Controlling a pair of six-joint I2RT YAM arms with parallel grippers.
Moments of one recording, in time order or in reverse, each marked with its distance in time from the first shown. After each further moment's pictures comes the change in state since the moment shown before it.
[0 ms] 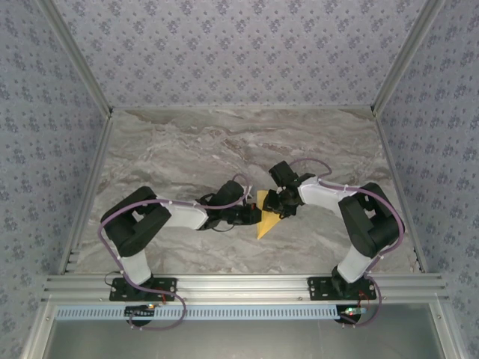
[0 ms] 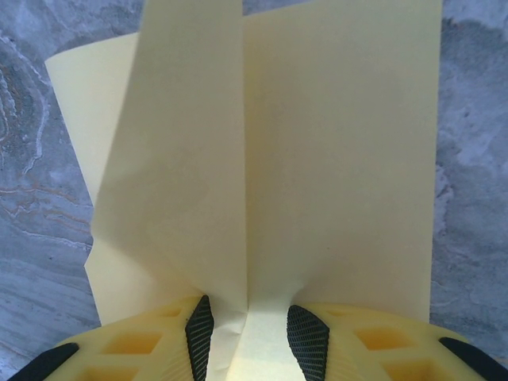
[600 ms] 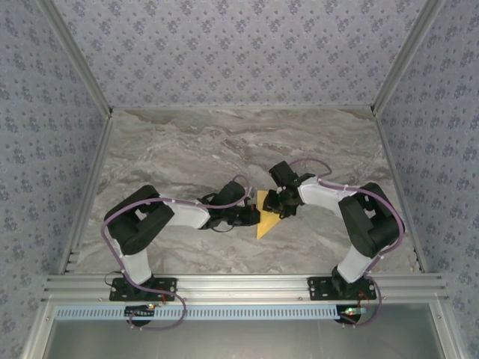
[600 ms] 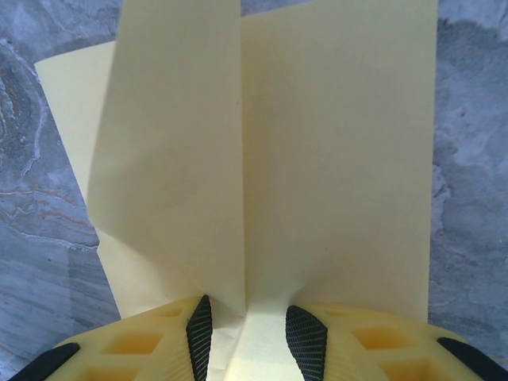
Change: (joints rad) left arm 0.000 0.027 0.020 -0.053 -0.025 0.007; right arm 0.000 0.000 0.000 0.000 0.004 0.004
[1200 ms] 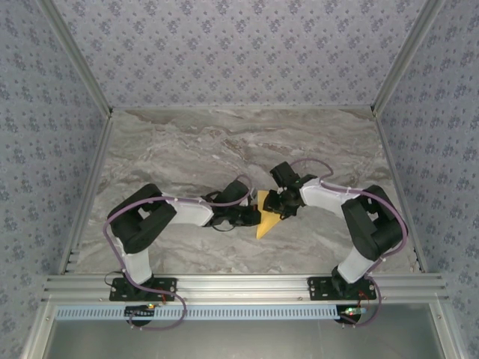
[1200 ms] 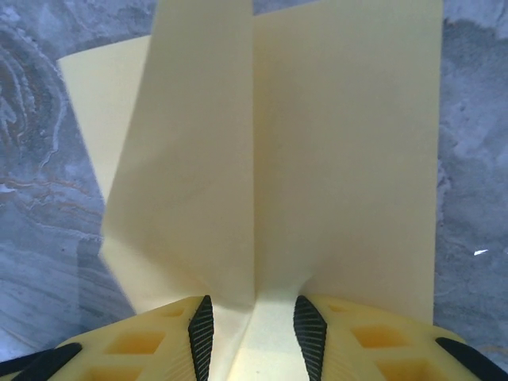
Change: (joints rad) left arm -0.010 0.028 0.064 -0.114 -0.015 0.023; right arm 0.000 -0.061 -0.014 0.007 -0.004 -0.005
